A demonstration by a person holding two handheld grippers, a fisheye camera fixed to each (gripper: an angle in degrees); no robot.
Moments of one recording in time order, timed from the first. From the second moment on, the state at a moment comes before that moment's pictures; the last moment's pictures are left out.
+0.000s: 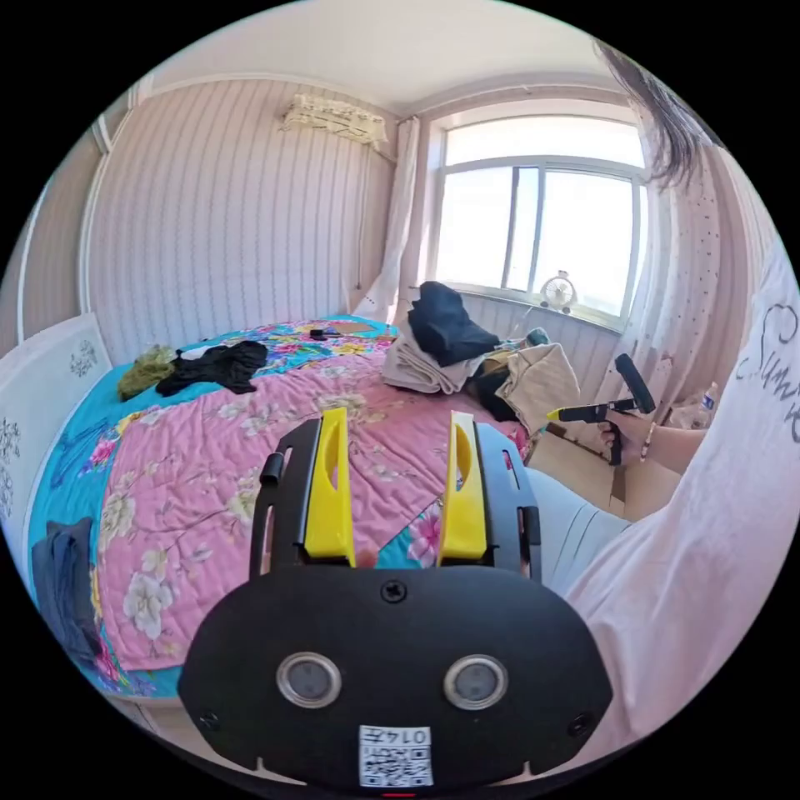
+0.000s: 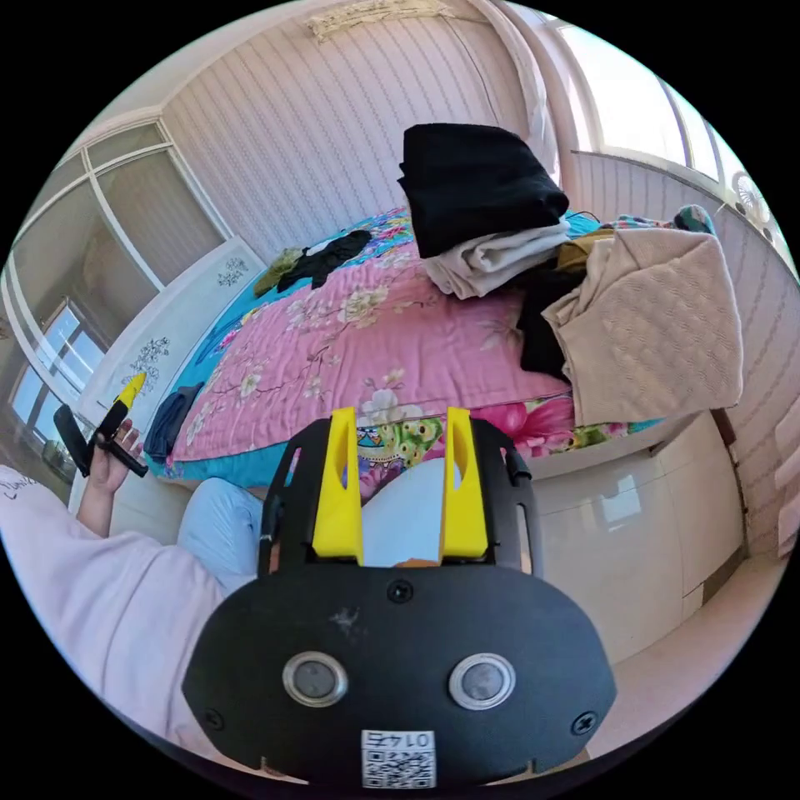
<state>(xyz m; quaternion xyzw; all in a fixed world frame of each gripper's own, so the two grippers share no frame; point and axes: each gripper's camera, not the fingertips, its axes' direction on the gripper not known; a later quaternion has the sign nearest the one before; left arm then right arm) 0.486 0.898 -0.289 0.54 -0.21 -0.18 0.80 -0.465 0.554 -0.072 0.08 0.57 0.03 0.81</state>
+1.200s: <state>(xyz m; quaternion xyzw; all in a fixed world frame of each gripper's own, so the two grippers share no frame) 0.422 0.100 -0.127 0.33 -0.03 0.00 0.94 -0.306 0.868 -0.438 0.32 0.66 0.12 0.67</state>
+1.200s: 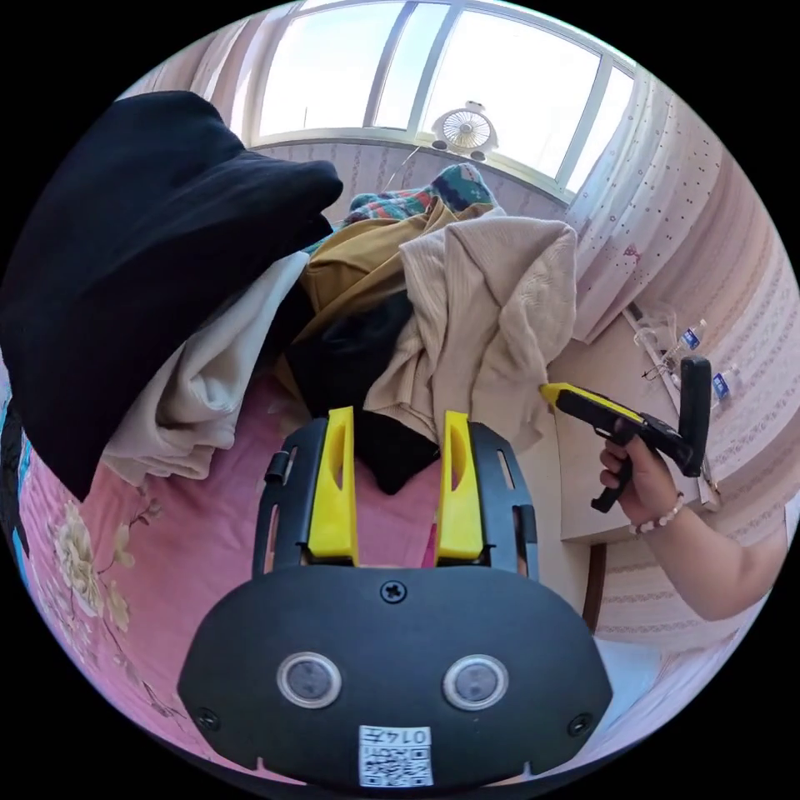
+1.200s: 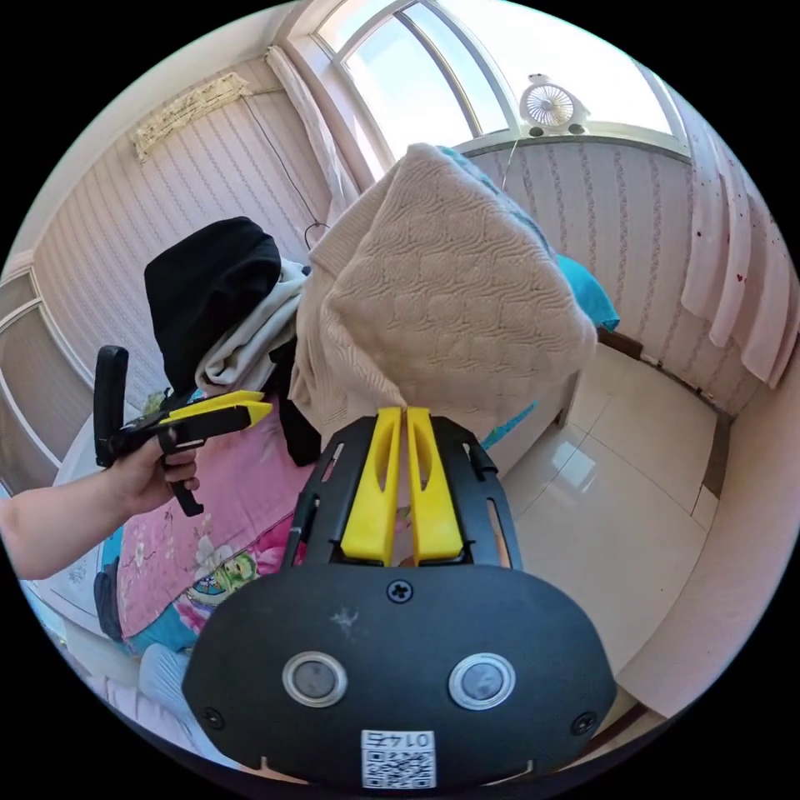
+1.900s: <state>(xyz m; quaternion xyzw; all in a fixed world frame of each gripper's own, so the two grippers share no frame) 0.456 0.109 -0.155 0.24 -0.01 0.09 0.97 -0.399 0.973 -0.506 0.42 0.48 -0.10 0.76</state>
